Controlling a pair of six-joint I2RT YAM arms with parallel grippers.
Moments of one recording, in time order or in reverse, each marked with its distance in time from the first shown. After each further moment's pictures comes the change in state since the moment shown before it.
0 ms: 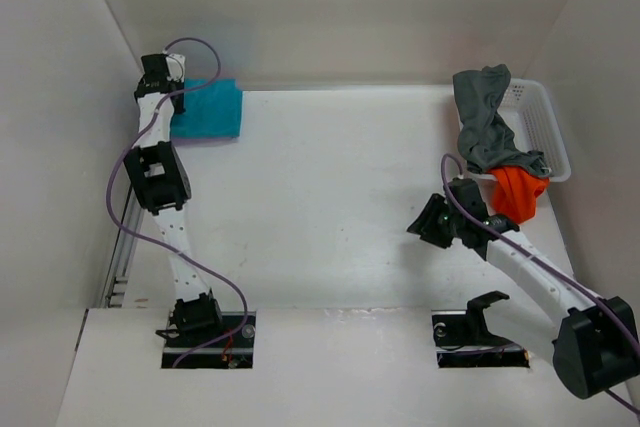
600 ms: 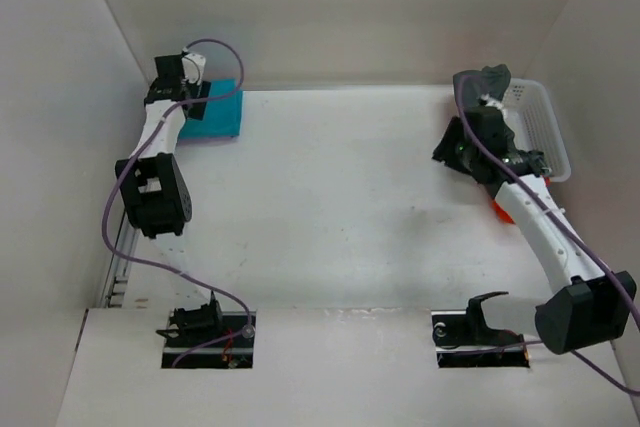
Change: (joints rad) left arm -0.054 -0.326 -0.432 0.163 -0.137 0.131; right arm -0.053 0.230 0.542 -0.129 0.235 -0.239
